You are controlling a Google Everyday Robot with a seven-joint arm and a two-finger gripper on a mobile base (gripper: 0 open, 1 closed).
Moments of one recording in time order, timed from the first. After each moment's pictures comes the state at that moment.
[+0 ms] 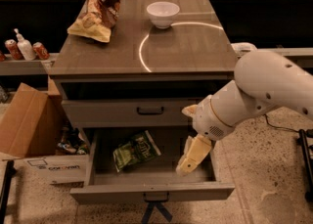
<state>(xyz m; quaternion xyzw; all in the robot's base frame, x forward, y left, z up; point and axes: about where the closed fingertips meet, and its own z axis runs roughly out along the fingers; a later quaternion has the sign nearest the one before) 0.438 -0.074 0.753 -0.60 0.74 0.21 0.20</state>
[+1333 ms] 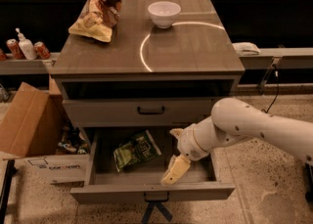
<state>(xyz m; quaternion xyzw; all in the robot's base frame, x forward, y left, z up) 0.465 -0.038 0.617 -0.57 0.74 0.26 0.23</state>
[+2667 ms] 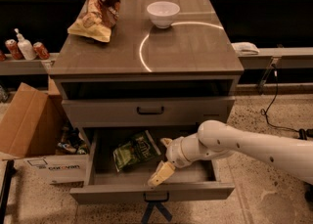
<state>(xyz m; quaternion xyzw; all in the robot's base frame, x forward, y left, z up) 0.503 -0.004 0.512 -0.53 0.74 0.30 0.27</state>
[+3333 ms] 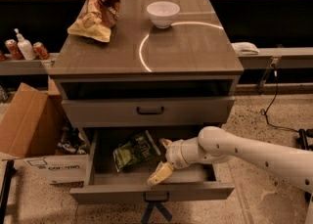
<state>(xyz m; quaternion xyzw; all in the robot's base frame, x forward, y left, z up) 0.521 0.001 0.484 -0.52 0.73 0.32 0.31</state>
